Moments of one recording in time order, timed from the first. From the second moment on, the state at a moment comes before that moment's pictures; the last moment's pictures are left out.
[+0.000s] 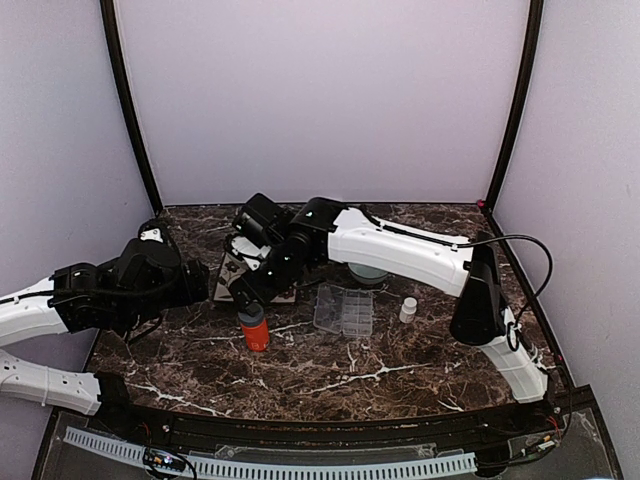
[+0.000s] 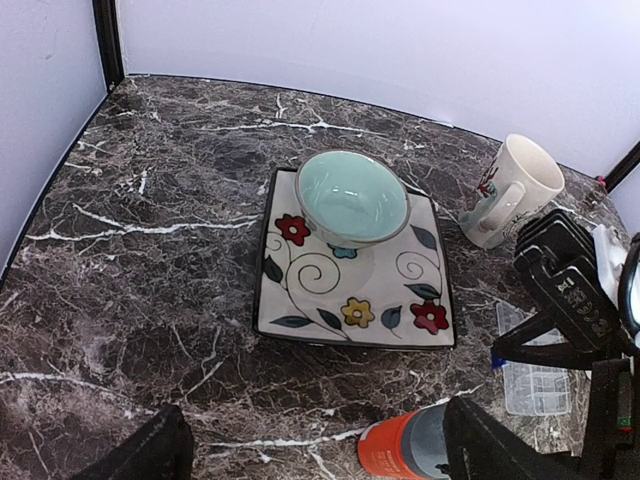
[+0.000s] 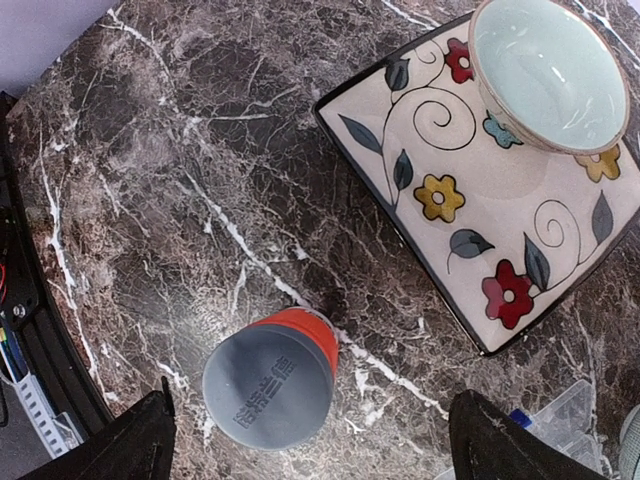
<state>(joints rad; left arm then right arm) -0.99 0.89 0.80 -0.69 -0.75 -0.85 1.15 2.36 2.38 -1.01 -0.01 0.20</state>
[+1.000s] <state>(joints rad) -0.99 0.86 0.78 -0.71 -0.74 -0.90 1.17 2.46 2.43 -1.03 -0.06 0.22</state>
